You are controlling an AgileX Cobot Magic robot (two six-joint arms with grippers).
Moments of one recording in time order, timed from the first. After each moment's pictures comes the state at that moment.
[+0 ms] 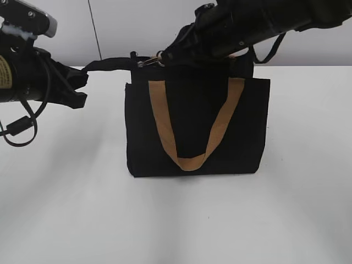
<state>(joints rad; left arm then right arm) -0.36 1.47 -0.74 0.64 -0.15 -0.30 0.43 1.76 -1.28 1.00 0.49 -1.06</state>
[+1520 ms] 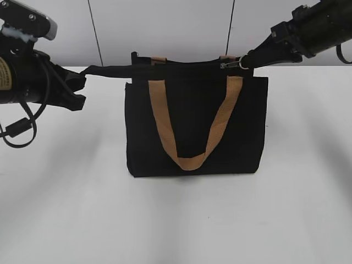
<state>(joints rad) -0.37 1.47 -0.74 0.64 -0.12 -0.30 0.00 1.76 -1.28 1.00 0.90 -0.99</state>
